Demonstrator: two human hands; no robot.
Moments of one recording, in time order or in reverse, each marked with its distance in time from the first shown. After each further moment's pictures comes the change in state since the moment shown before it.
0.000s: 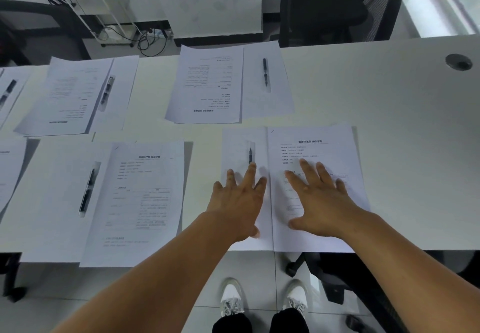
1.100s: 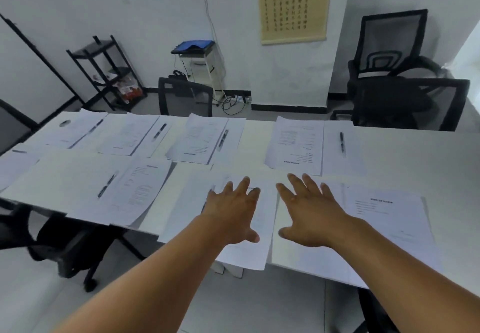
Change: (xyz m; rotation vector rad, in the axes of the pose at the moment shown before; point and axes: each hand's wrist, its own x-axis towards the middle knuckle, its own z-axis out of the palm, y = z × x) left_hand -0.212 -0.159 -0.035 -0.088 0.211 -0.284; right_hand -0.079 -0.230 -0.106 -0.232 0.240 -0.297
